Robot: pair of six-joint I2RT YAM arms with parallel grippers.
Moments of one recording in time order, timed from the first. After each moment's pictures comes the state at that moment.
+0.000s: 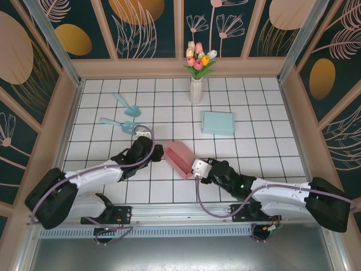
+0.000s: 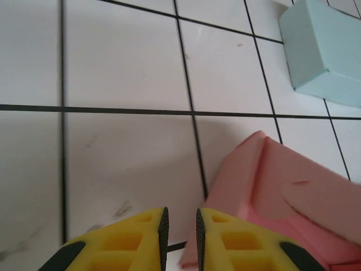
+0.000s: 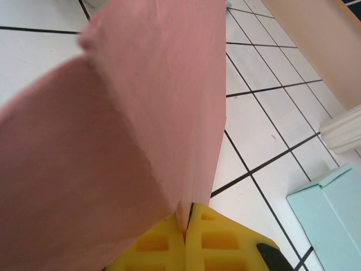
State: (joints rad) left arm -0.73 1.23 0.47 0.08 -0.13 -0.73; right arm 1.10 1.00 0.20 0.33 0.29 -0.45
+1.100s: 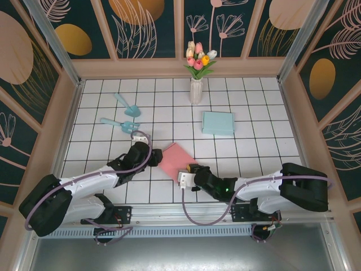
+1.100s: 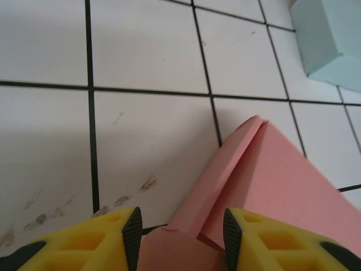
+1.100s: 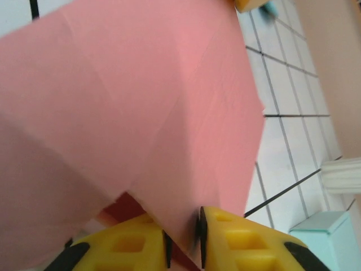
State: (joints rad) left arm -0.74 1.19 0.39 0.10 -0.14 -0.71; right arm 1.30 1.30 0.30 0.39 0.49 -0.60
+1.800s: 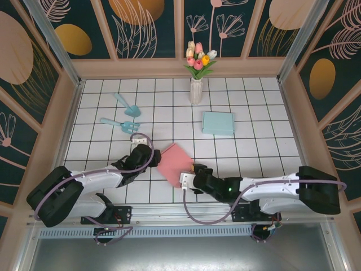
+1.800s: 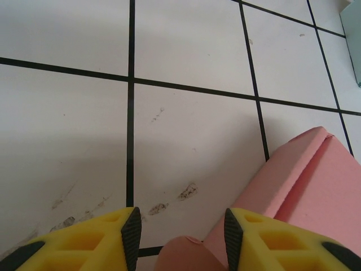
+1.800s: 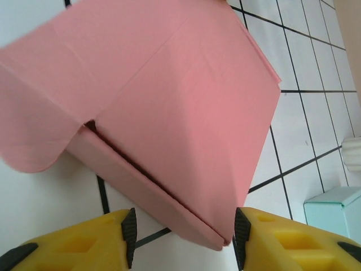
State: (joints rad) left arm -0.74 1.30 0.35 0.22 -0.23 -0.76; right arm 1.36 1.14 0.38 0.01 0.50 -0.44
